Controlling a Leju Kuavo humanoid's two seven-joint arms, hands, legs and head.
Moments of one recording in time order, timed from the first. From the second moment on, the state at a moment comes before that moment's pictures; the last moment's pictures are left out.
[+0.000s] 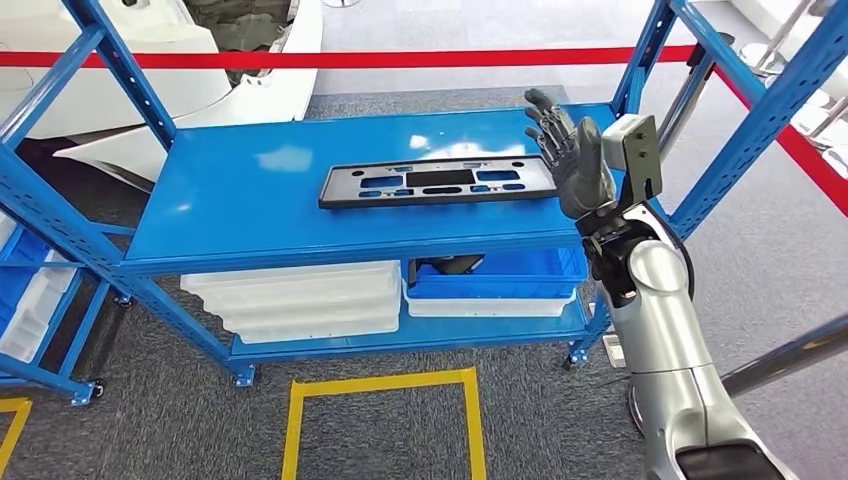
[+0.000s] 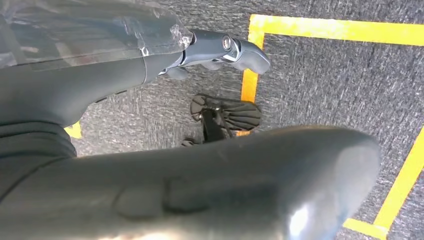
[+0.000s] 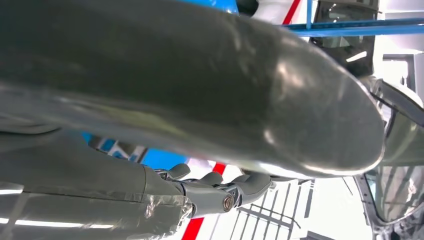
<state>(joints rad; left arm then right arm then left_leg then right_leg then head) -0.09 0.14 0.24 -0.19 0.19 -0.22 -0.06 -0.58 -0.13 0.11 -1.25 -0.08 0.29 -0.16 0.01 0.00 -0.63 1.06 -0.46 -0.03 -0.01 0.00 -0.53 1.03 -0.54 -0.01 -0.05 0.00</state>
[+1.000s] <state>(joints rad) -0.09 0.14 0.24 -0.18 0.18 -0.22 -0.07 -0.58 -0.14 0.11 -1.25 -0.08 0.29 -0.14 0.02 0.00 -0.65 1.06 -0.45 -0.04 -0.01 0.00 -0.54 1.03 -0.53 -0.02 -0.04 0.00</state>
